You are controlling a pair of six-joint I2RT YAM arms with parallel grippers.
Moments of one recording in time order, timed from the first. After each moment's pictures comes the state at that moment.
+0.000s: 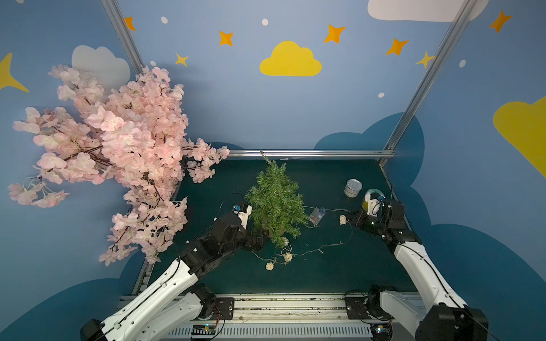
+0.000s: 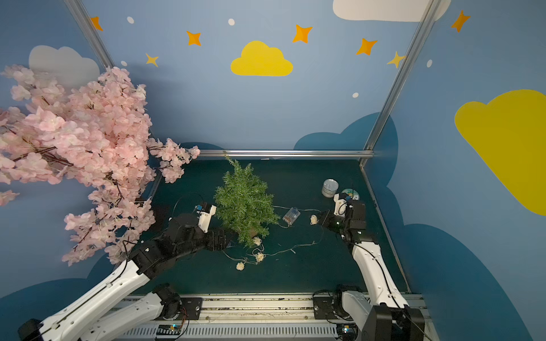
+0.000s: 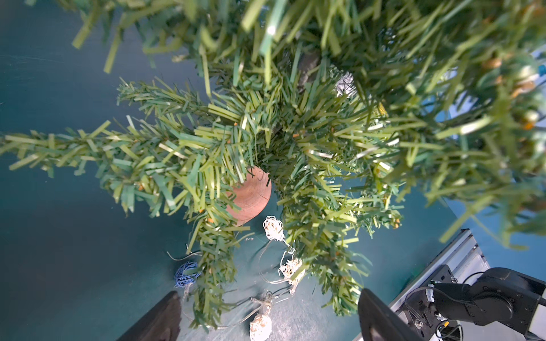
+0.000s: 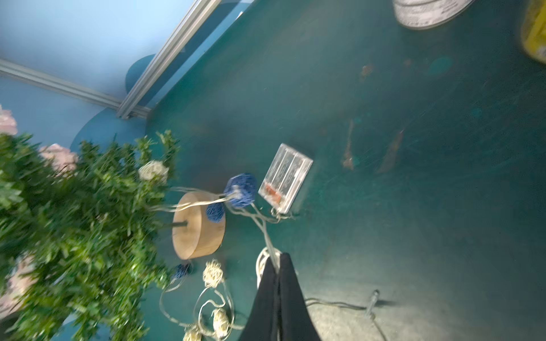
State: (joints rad) left arm -0.67 0.81 0.73 -0.57 0.05 -0.50; right arm 0.00 1.04 0.67 -0.34 -0.51 0.47
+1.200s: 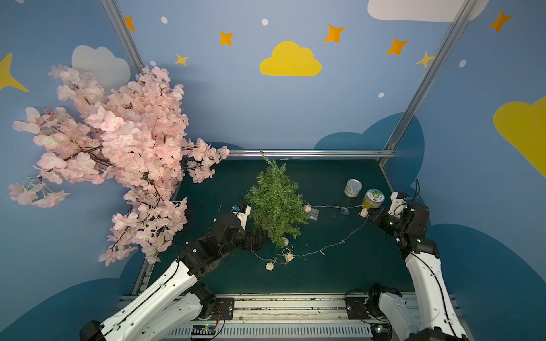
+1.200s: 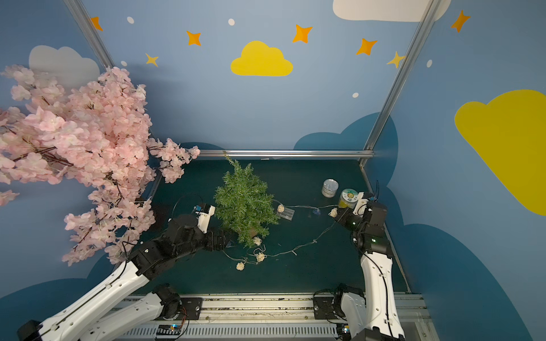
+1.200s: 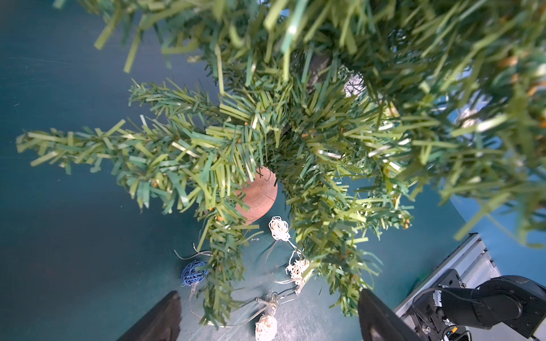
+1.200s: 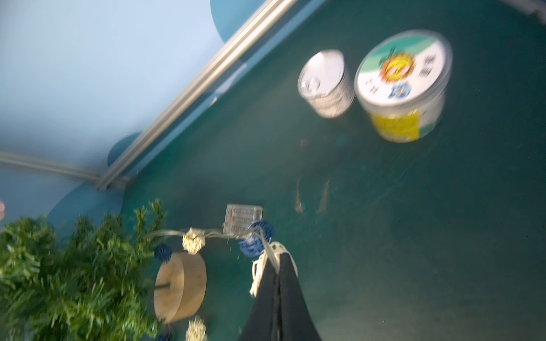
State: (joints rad) left arm -0.67 0.80 0.72 -0.57 0.03 -0.50; right arm -0.18 0.87 0.71 -0.48 -0.44 0.45
